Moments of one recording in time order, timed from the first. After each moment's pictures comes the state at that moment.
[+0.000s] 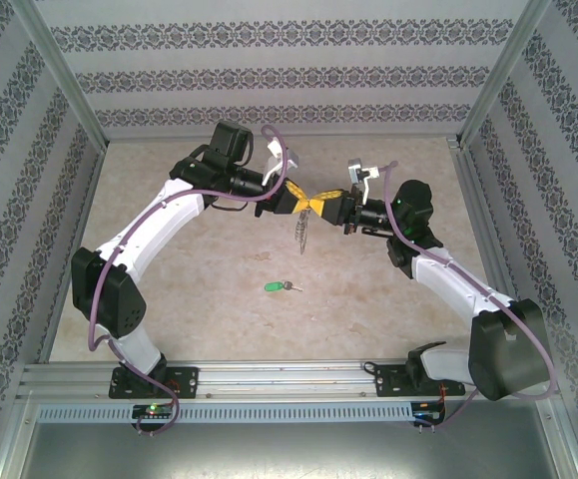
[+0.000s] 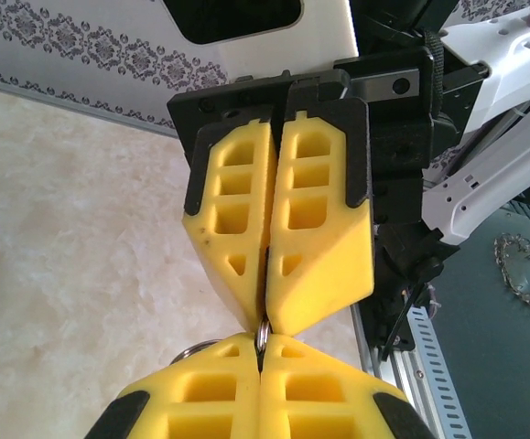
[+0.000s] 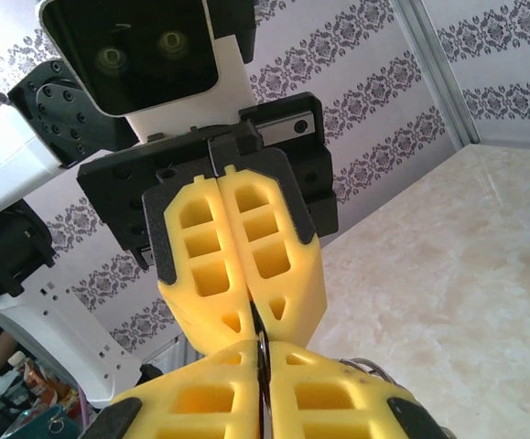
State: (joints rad) left arm -0.46 1.71 1.64 -0.65 1.07 0.33; right arm 0.29 1.29 0.76 0.65 -1.05 0.67
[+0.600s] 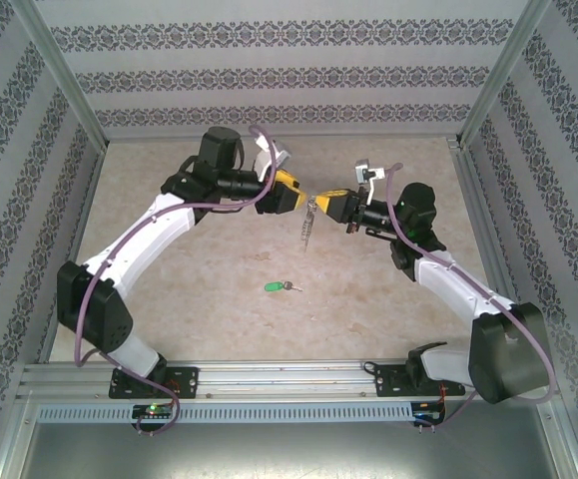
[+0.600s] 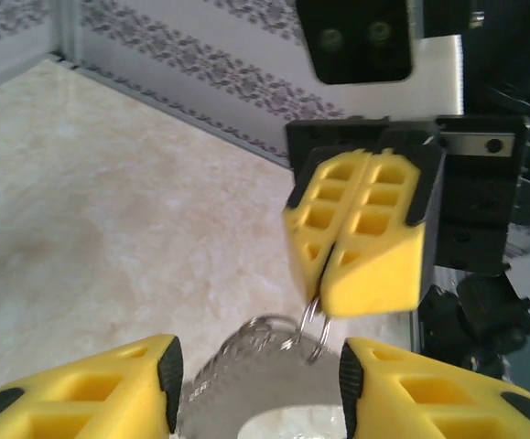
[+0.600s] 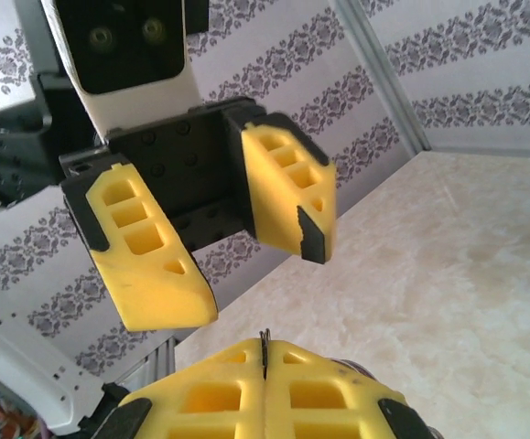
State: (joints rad) left arm -0.46 1.57 1.45 -0.35 0.81 0.02; right arm 0.26 1.26 0.72 0.63 -0.97 0.65
